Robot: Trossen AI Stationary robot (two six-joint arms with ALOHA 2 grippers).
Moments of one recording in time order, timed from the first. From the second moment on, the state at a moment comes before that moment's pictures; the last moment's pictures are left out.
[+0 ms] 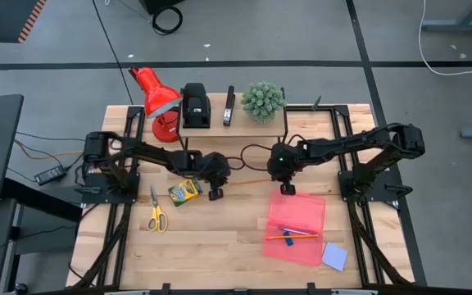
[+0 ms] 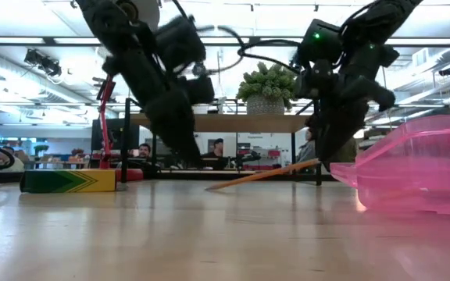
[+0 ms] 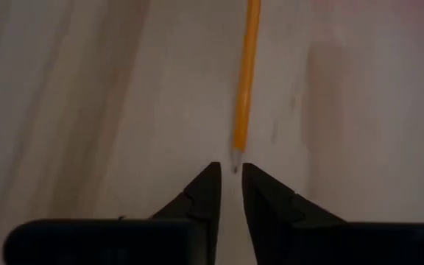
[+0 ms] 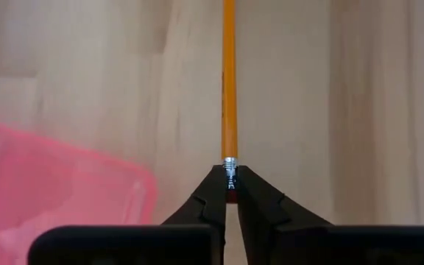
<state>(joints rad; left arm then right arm) 0.07 1.72 0.89 -0.07 0.00 -0.08 -0.14 1.46 0.77 -0.39 -0.17 -0.12</state>
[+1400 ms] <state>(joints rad) -0.17 1.39 0.89 -0.14 -0.09 -0.36 0.77 1.06 0.78 -0.77 0.04 0.71</state>
